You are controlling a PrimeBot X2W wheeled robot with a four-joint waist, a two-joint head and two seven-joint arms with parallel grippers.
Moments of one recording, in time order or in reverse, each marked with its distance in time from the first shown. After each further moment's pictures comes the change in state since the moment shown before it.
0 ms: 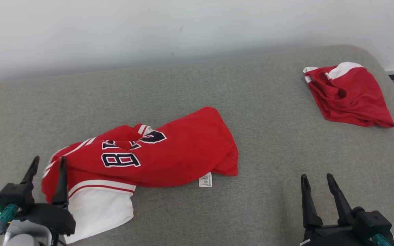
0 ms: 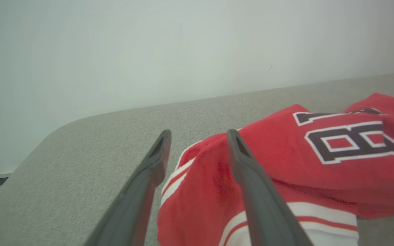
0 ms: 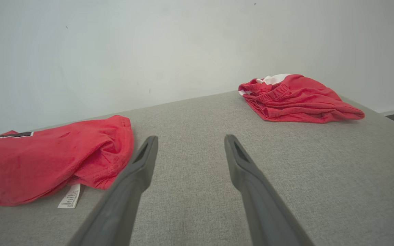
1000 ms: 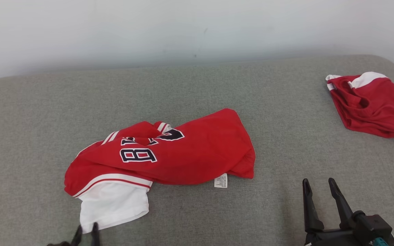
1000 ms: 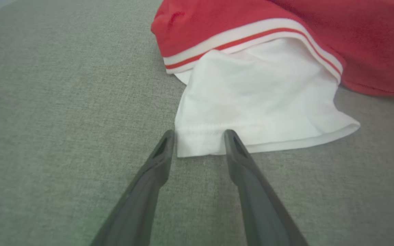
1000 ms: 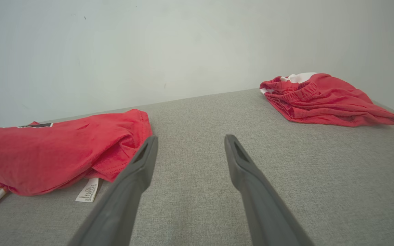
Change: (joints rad) left arm 0.241 -0.279 0.184 0.059 0.092 -0.062 0.000; right arm 0.016 0.000 0.002 0.001 -0.016 0.000 0.000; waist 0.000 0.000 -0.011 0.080
